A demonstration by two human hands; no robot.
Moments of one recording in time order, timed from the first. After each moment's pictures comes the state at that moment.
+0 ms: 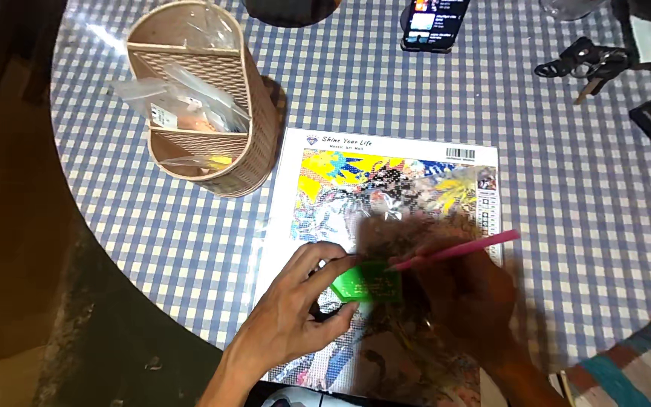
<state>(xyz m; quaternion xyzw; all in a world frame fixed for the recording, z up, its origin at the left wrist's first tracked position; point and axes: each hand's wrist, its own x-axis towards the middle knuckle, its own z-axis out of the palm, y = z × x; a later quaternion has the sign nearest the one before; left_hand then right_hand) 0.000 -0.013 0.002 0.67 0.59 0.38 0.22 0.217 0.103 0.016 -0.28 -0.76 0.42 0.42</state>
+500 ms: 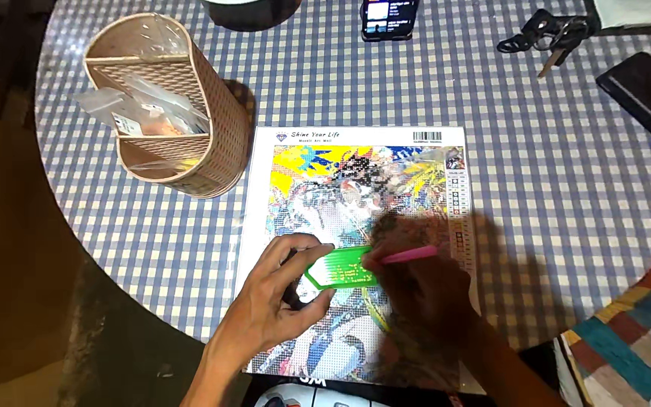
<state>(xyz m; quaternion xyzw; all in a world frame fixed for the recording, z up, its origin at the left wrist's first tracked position) -0.001 -0.015 0.002 0.67 0.61 0.37 0.22 0.223 0.096 0.007 -0.22 -0.83 0.30 0.41</state>
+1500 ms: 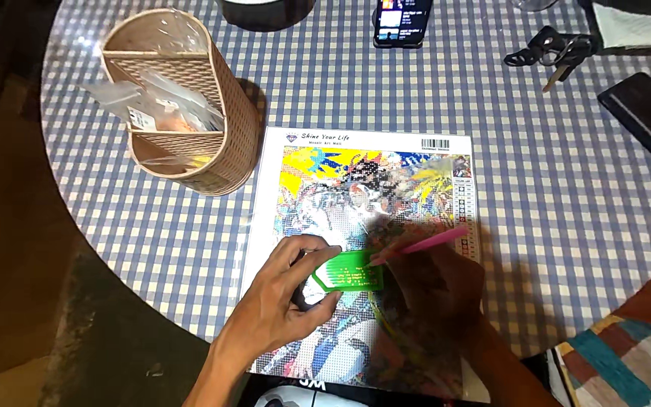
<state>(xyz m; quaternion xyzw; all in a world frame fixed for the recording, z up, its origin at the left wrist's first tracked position) -0.001 -0.014 0.001 0.67 0.61 0.37 0.22 0.220 0.101 0.006 -0.26 -0.78 0.37 0.44</state>
